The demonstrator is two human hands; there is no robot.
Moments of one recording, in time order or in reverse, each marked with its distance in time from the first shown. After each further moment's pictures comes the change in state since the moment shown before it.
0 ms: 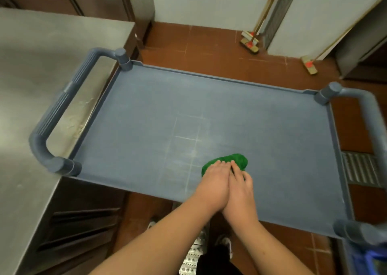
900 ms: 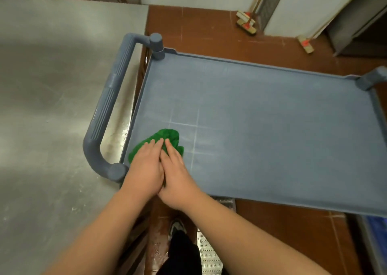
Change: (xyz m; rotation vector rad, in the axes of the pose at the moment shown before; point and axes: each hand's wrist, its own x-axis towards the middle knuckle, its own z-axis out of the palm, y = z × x) left_hand -0.092 -0.302 -0.221 0.139 0.152 -0.148; right_hand 0.058 -0.352 0.099 0.430 -0.144 -0.290
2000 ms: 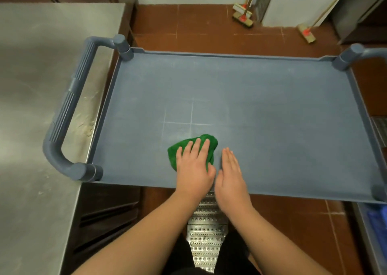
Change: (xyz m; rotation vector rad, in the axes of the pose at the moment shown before) left_hand -0.019 0.211 0.145 0.136 0.119 0.072; right_hand -0.154 0.146 -0.139 -0.131 0.234 0.370
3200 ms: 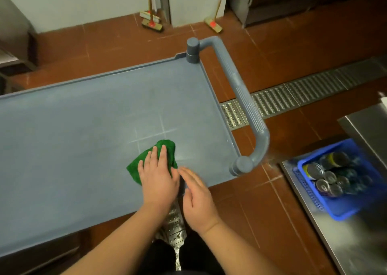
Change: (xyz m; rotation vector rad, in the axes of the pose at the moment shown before) left_hand 0.010 0.281 0.105 0.043 -0.027 0.048; right_hand -0.062 0.239 -0.148 0.456 0.256 -0.010
